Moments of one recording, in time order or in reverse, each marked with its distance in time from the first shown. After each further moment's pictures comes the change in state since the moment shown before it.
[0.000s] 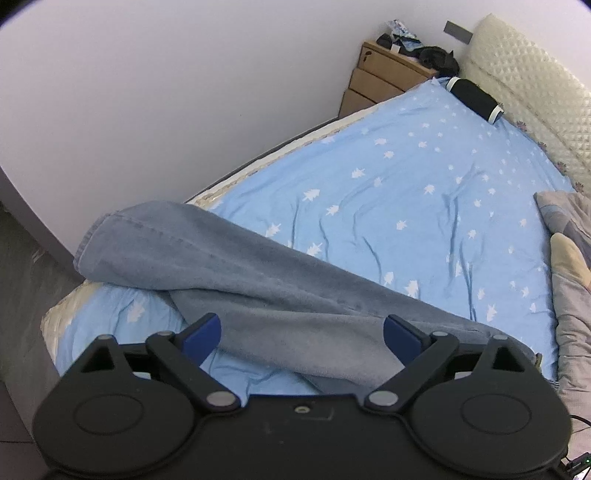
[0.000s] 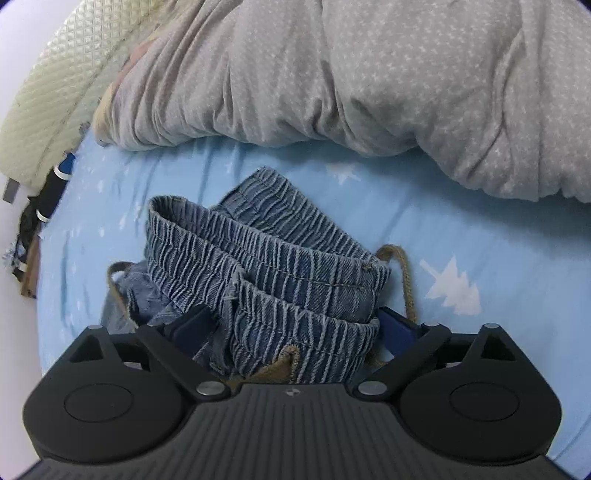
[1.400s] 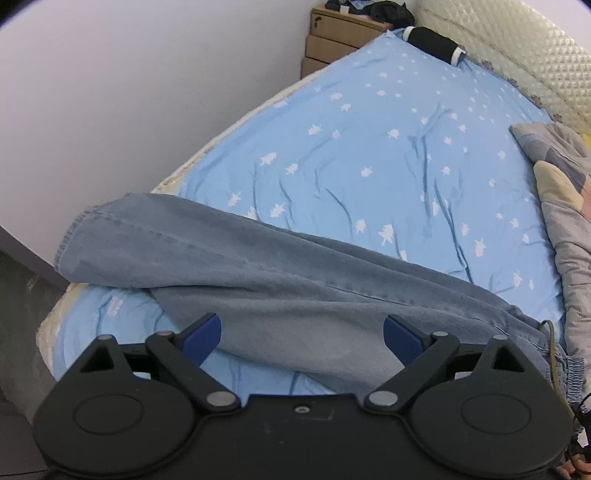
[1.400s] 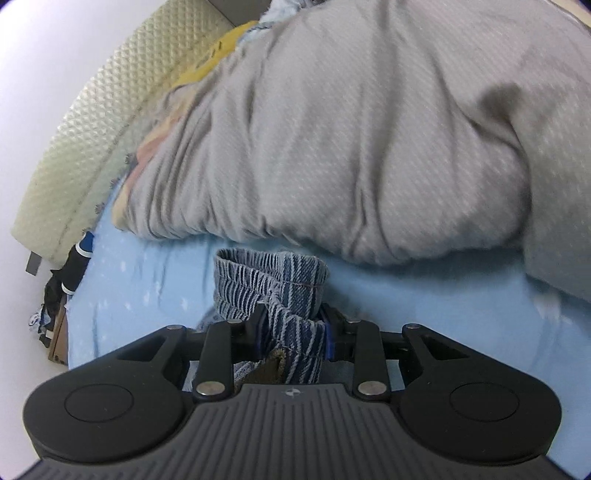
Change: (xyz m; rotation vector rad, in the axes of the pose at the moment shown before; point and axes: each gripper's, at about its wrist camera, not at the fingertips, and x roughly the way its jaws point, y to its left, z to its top) left arm 0.013 -0.044 -0.032 0.201 0.071 -0.033; right arm -0.076 -0.049 0.003 0.118 -0.218 0.074
